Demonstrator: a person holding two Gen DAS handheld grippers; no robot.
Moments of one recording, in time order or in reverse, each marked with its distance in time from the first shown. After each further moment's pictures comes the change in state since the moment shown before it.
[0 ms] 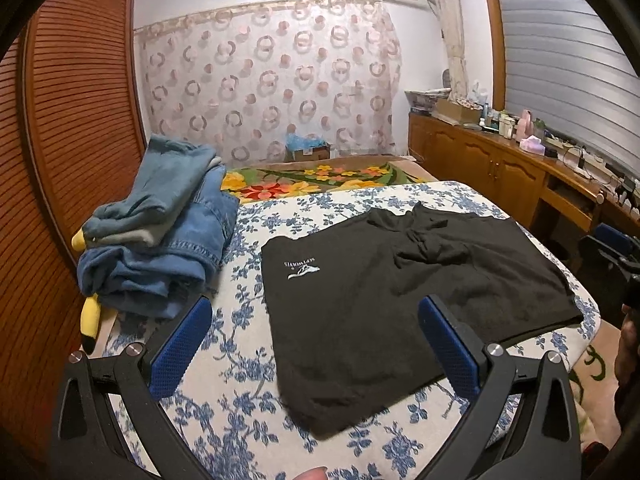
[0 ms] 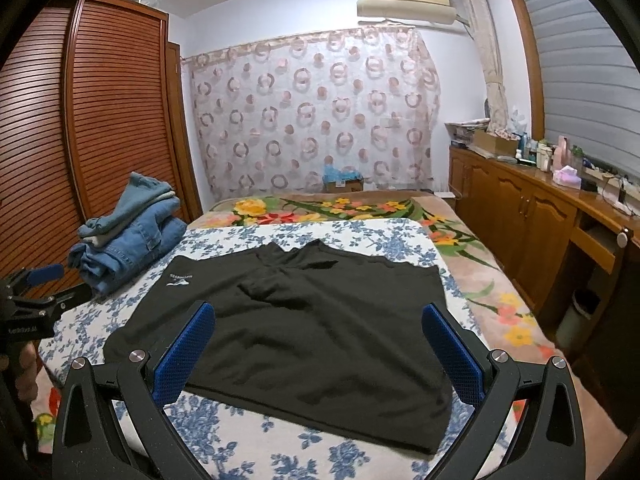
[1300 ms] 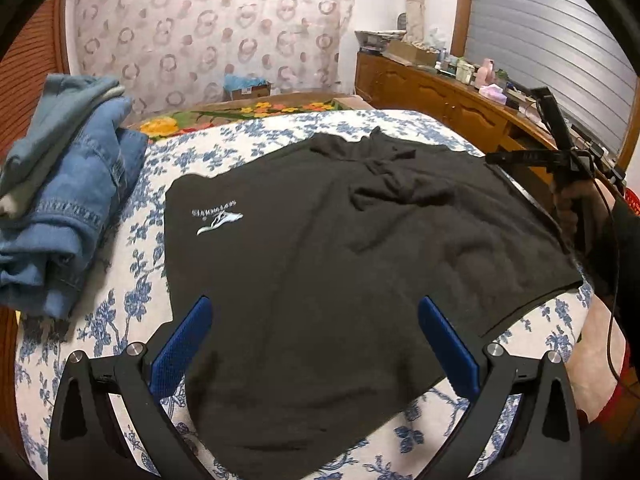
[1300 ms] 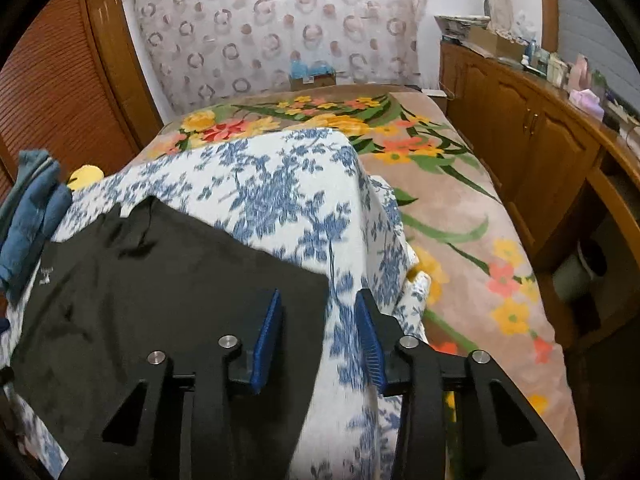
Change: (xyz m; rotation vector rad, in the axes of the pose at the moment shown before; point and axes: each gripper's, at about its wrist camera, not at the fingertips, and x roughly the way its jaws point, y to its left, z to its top) left arm 0.089 -0.022 -0.019 0.044 0.242 -0.219; right arm 0.161 -0.096 0.072 0.055 0.442 0.002
